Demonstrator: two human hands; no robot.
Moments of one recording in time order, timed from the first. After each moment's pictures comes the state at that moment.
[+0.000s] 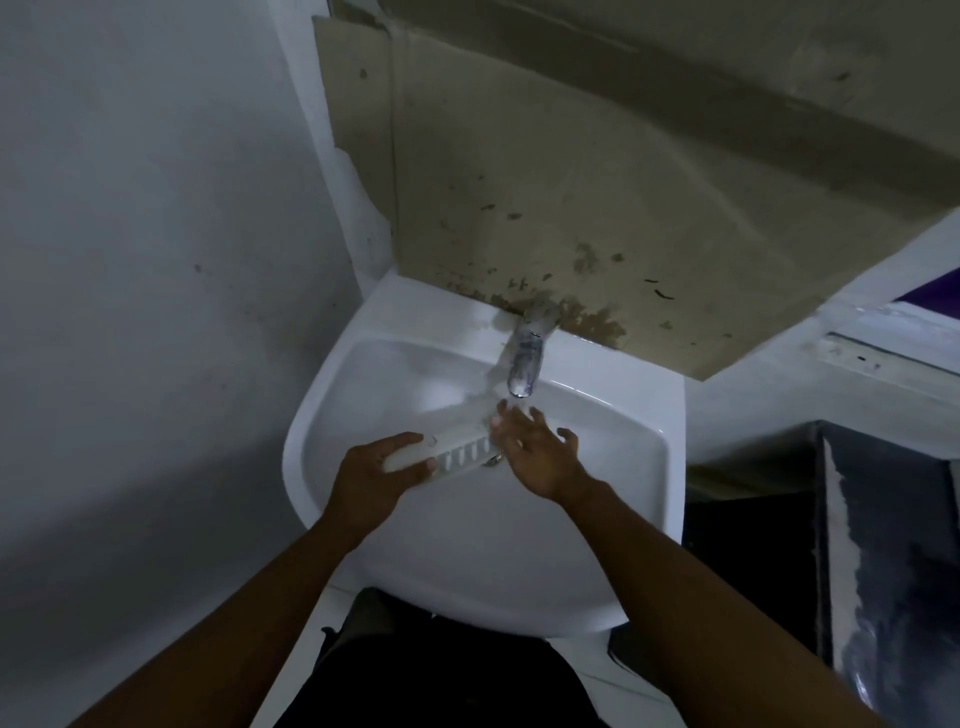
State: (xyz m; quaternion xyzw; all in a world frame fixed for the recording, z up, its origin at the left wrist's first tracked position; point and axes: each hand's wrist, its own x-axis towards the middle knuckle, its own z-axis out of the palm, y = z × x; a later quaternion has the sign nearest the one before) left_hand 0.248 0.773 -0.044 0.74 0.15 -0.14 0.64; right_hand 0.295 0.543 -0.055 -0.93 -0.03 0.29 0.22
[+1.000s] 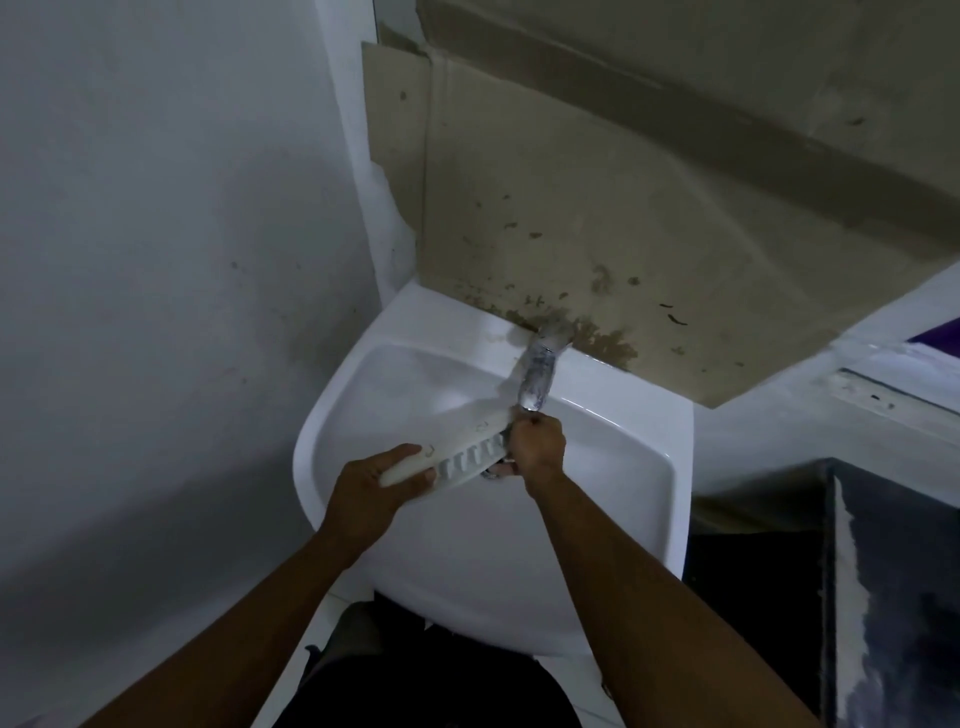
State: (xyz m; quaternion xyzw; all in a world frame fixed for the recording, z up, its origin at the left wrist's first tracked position) left_hand 0.231 0.774 -0.033 0.71 0.19 -0.12 0.67; right_hand 0.320 0.583 -0.043 -0.74 0.34 0.17 0.56
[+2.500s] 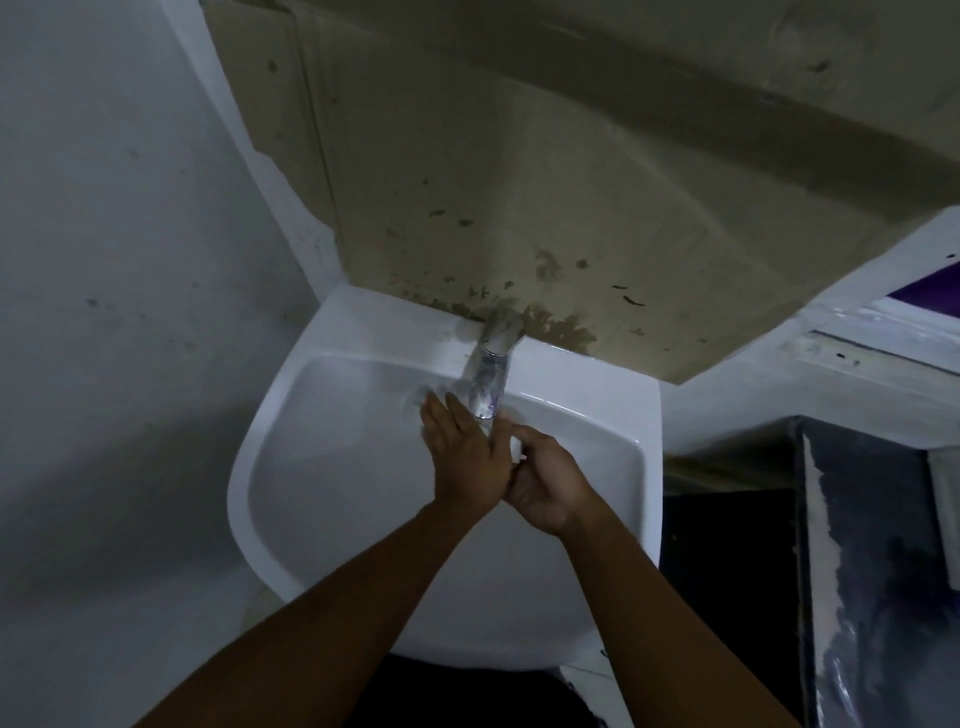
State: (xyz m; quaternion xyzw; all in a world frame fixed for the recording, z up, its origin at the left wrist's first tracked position) left_hand 0.305 0.617 -0.048 0.88 0.13 -0.13 0.43; right_hand 0.302 0.527 -0.021 -0.38 0.37 0.28 0.80
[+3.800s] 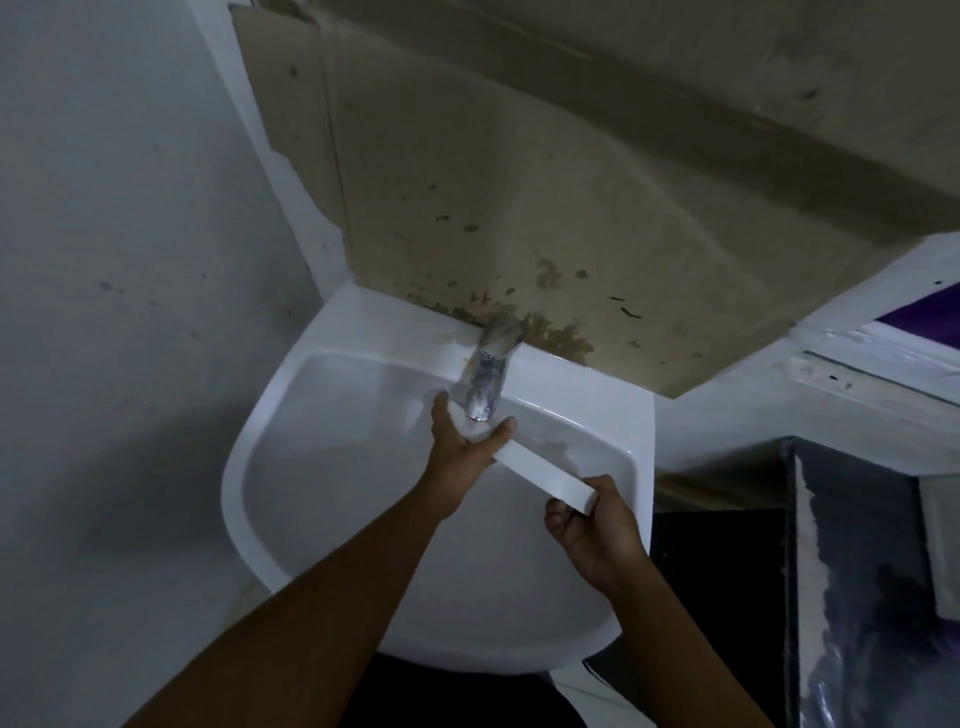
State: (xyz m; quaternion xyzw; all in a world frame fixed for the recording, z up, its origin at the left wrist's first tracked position) left_hand 0.318 0.627 -0.070 0.62 0.25 -0.21 0.72; right_hand 0.255 0.468 -0.026 -0.33 0.45 0.14 0.81
